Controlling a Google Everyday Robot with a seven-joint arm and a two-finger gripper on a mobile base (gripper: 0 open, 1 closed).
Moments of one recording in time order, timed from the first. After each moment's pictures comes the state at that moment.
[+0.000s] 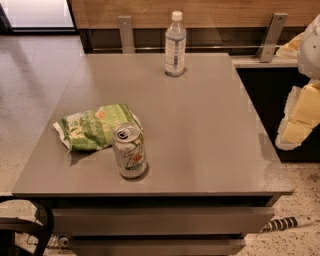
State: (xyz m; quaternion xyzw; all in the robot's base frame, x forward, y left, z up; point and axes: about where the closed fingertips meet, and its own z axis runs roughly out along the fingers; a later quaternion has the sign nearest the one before) arm 0.438 -0.214 0.987 -0.60 0.78 -0.05 0.18
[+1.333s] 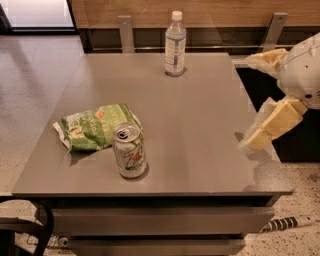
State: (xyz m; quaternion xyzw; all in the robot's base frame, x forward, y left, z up) arm 0.443 -0.157 0.972 -0.59 0.72 0.11 0.35
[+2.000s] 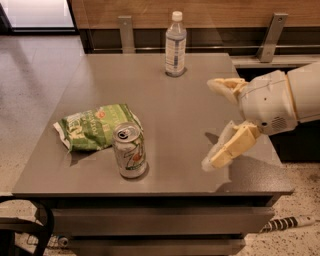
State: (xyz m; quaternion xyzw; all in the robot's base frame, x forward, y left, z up) arm 0.441 -0.091 0.930 -0.59 0.65 0.23 0.41
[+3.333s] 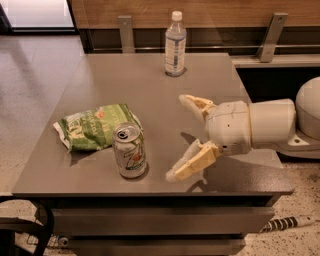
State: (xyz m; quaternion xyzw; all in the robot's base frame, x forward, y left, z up) arm 0.442 -0.030 0.894 -0.56 0.60 0.30 0.48
